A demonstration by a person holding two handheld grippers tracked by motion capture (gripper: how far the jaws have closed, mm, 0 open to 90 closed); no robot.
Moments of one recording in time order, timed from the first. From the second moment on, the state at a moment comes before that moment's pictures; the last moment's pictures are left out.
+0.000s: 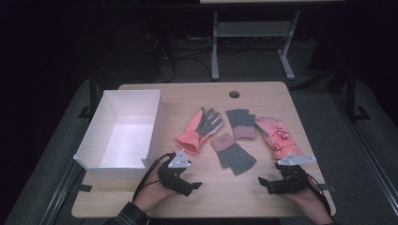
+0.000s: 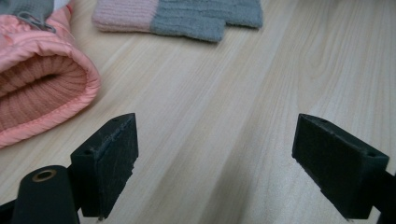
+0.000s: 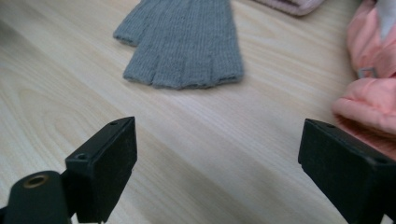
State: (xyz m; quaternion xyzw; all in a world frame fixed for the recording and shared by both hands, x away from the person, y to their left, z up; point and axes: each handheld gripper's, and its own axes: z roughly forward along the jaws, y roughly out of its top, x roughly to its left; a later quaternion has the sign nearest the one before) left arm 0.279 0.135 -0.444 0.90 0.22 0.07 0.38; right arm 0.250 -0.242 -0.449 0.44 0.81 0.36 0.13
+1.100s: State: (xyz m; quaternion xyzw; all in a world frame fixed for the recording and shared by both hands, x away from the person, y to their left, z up) left arm 0.280 0.132 -0.444 0.90 0.21 0.07 0.38; right arm 0.277 -0.216 -0.439 0.41 0.81 0.41 0.11
